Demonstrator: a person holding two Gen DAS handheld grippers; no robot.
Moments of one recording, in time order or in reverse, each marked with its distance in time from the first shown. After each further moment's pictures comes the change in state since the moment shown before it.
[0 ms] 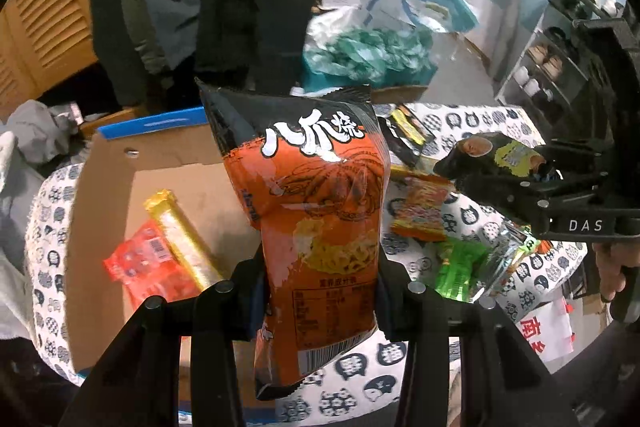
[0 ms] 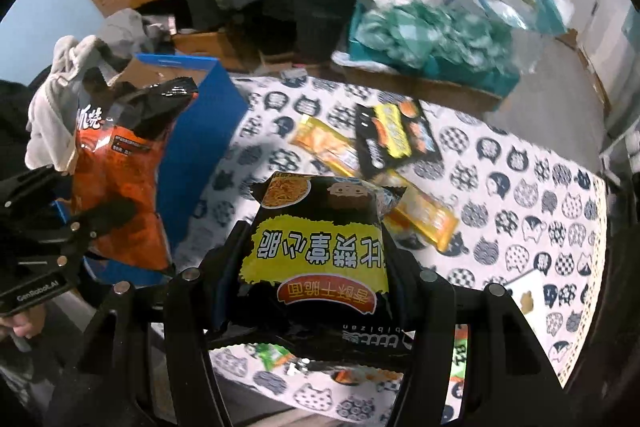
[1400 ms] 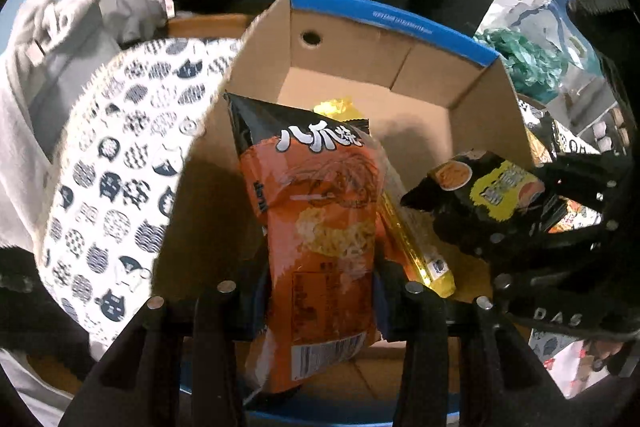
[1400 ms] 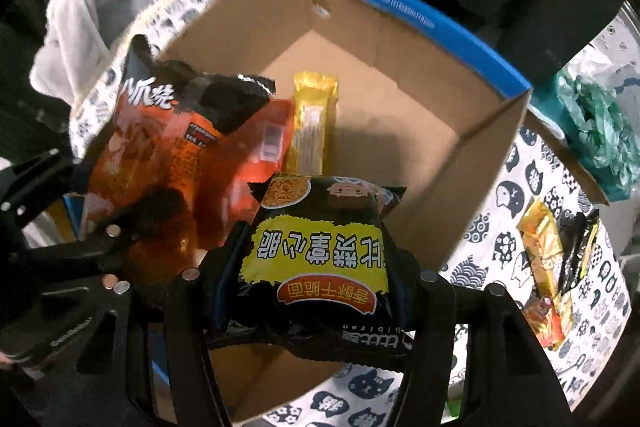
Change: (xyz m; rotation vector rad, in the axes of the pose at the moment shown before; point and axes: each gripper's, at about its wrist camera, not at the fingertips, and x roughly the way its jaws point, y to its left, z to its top) left arm 0.039 0.181 -0.068 -0.318 0.133 0.125; right arm 0.151 0.218 0.056 -0.304 0.219 0.047
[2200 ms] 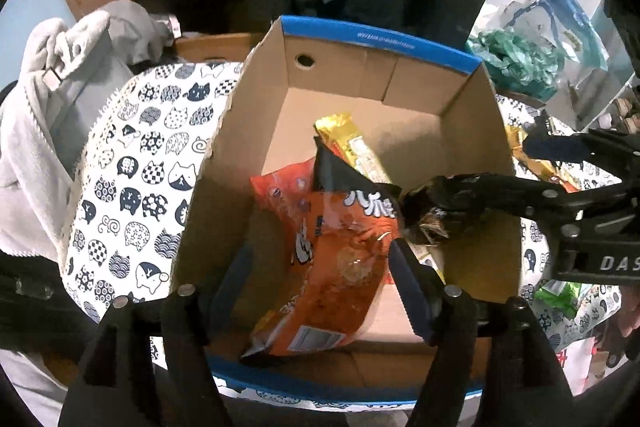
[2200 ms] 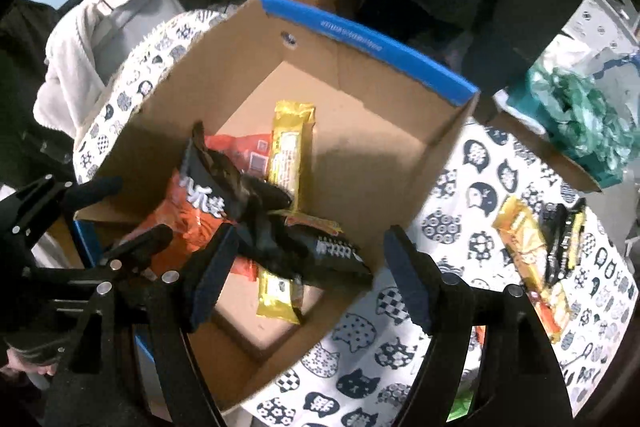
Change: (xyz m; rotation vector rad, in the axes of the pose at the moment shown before) left arm -0.032 -0.020 -0.001 0.053 -0.052 0.065; right arm -0.049 -0.025 -0.011 0.076 -0.126 -0.003
